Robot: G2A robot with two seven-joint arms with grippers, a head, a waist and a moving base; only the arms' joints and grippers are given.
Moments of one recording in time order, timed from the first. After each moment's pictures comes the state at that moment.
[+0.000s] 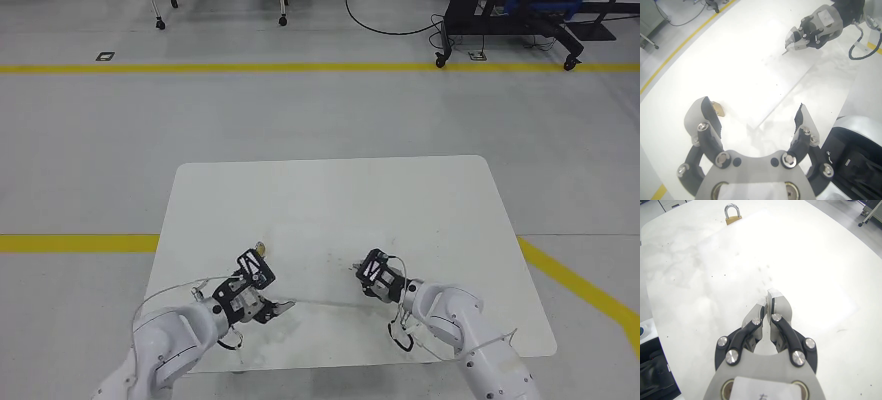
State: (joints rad) left arm 1.38 -1.15 -1.26 -1.89 1.29 -0.52 -0.55; right arm -1.25 -1.15 1.21 -1.55 -1.32 -0.60 0.30
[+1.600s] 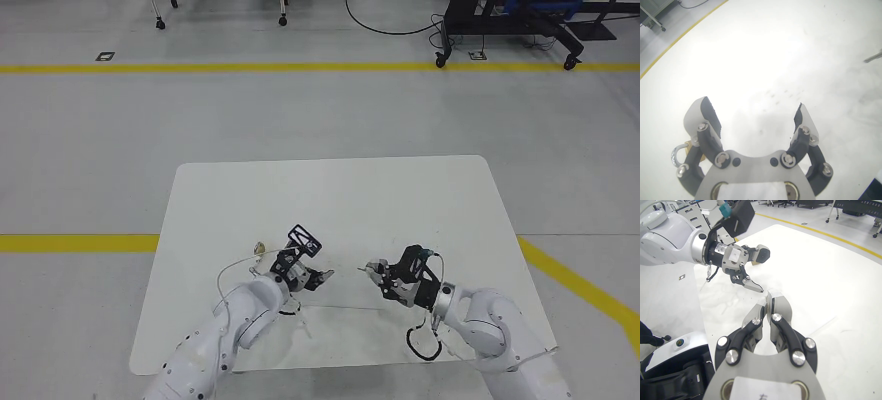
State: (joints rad) left arm 1.10 -1.28 -0.96 -1.53 1.23 -0.19 -0.38; right arm -1.36 -1.11 1.38 -1.64 -0.99 -0.78 0.30
